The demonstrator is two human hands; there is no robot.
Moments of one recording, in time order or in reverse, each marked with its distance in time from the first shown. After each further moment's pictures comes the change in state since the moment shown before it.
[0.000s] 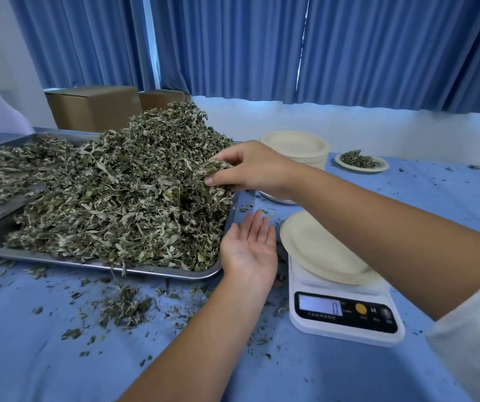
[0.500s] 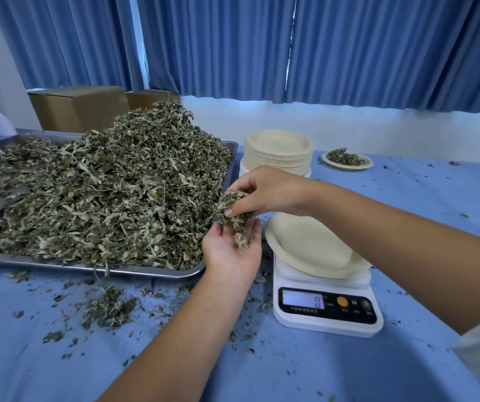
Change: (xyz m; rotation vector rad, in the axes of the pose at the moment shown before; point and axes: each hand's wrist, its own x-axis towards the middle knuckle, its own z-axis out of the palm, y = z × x) left_hand -0.006 0.001 0.010 -0.053 0.061 -0.012; right_hand -0.040 0.029 -0.021 -0.044 -0.143 0.176
